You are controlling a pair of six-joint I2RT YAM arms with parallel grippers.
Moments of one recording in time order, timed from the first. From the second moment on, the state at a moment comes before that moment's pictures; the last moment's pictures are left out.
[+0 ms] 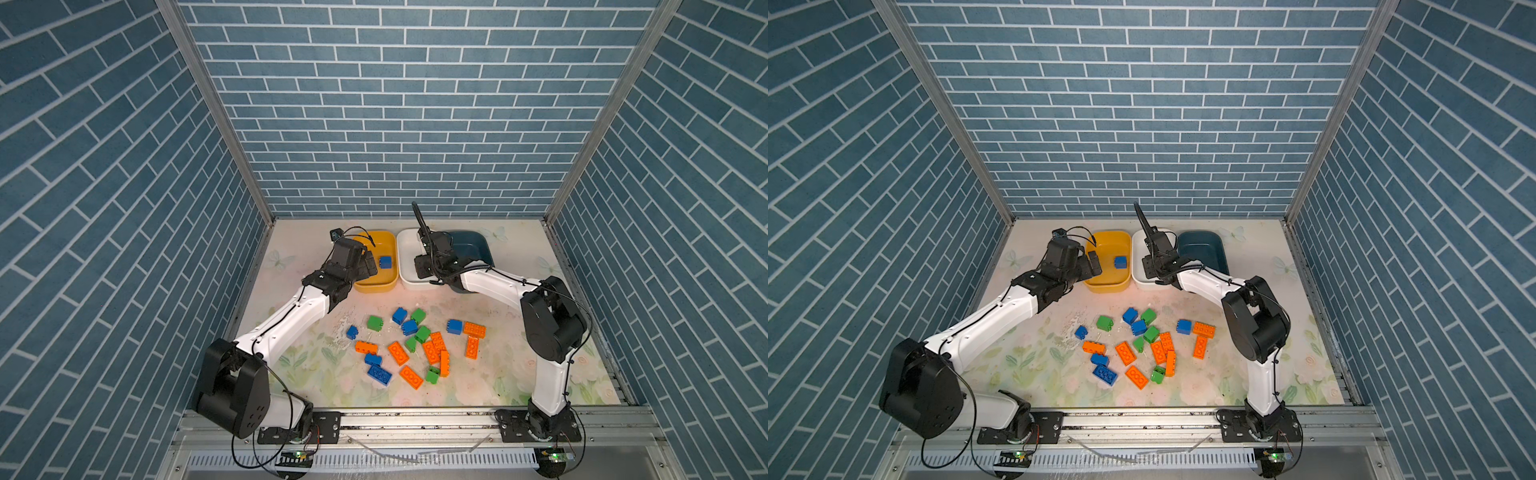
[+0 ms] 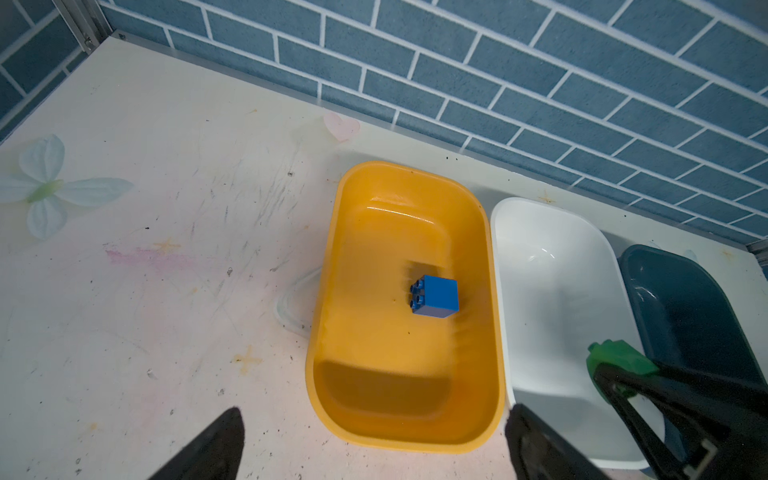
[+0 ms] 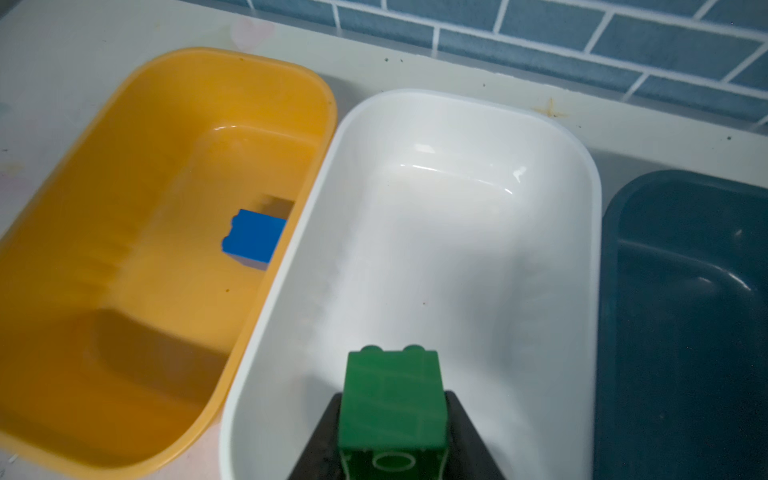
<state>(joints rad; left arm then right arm) -0.43 1.41 1.03 -0.31 -0.28 -0.57 0.67 1.98 1.45 -0.24 0.16 0.22</state>
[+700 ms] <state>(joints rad) -0.43 1.43 1.04 -0.34 -0.17 -0.54 0.64 1.91 1.42 -0.35 -0.03 0.20</state>
